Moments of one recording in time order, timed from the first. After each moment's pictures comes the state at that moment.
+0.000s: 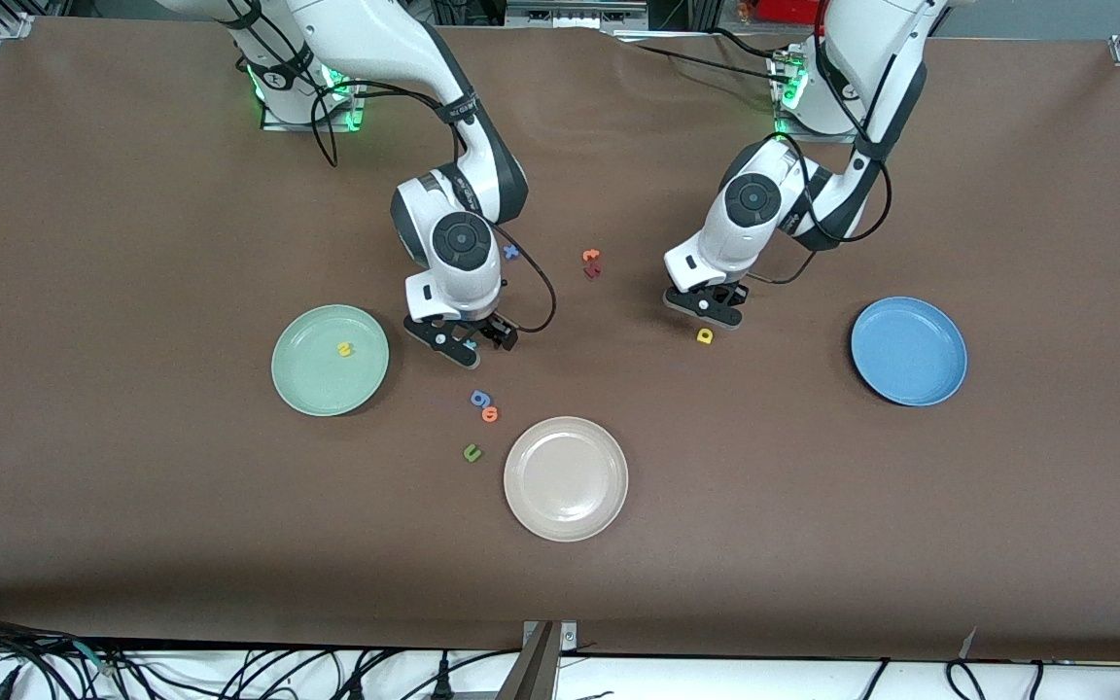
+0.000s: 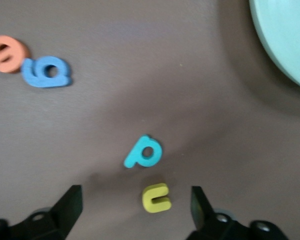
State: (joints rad) left arm -0.37 0.39 -0.16 -2.30 0.08 2.67 -0.24; right arm 0.97 0.66 -0.34 -1.79 0.20 2.32 1.07
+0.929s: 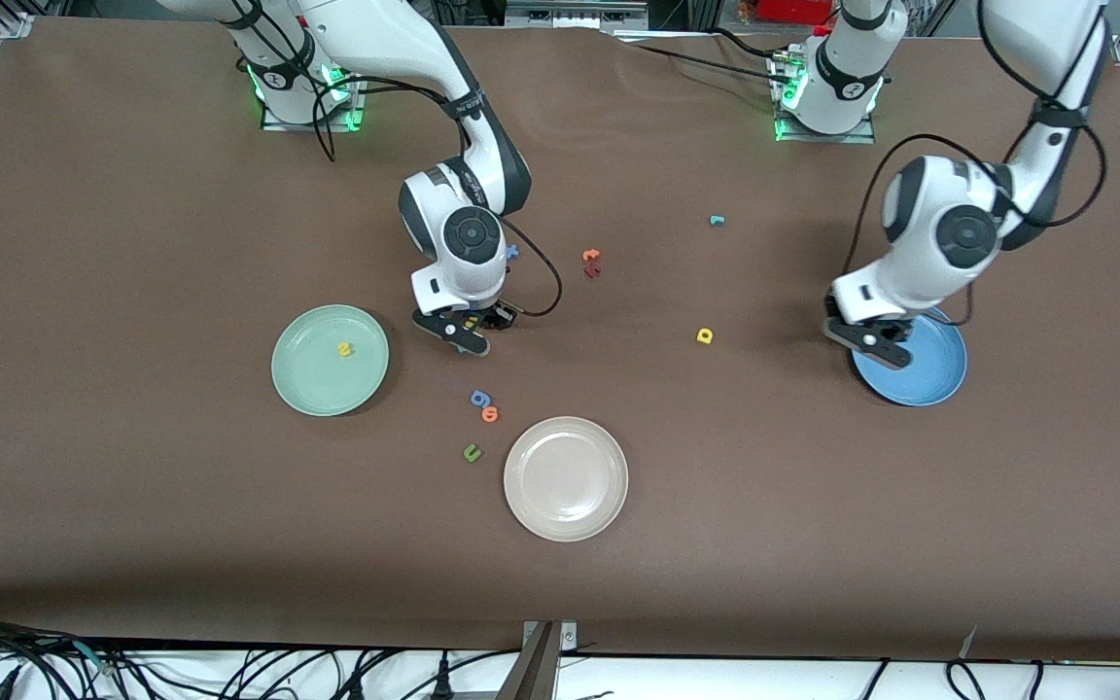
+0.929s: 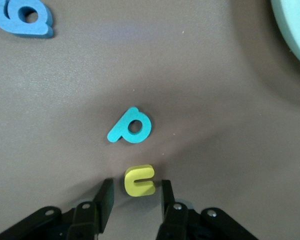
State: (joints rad) left arm -0.04 0.23 0.00 -2.30 0.08 2.47 0.43; right arm 1.01 0.66 -0.34 -1.83 0.20 2.32 1.00
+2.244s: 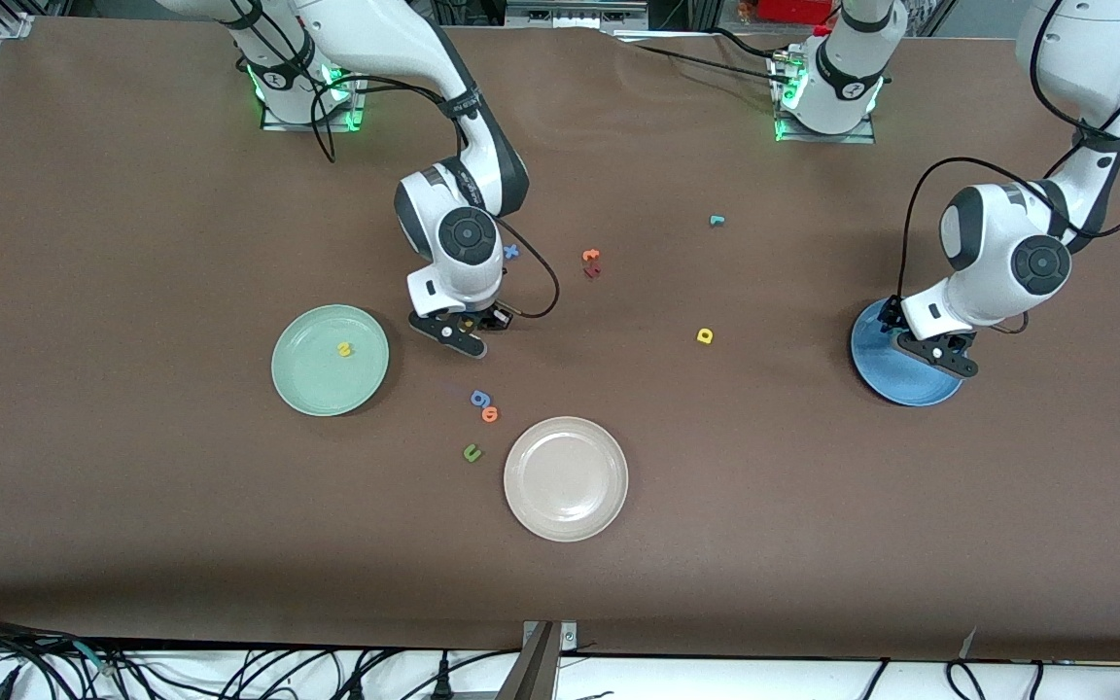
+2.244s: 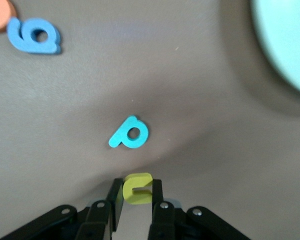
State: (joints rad) left arm 0.09 0.33 0.03 -2.27 0.08 2.49 0.51; right arm 1.01 0.63 -0.38 -1.79 0.20 2.22 0.97
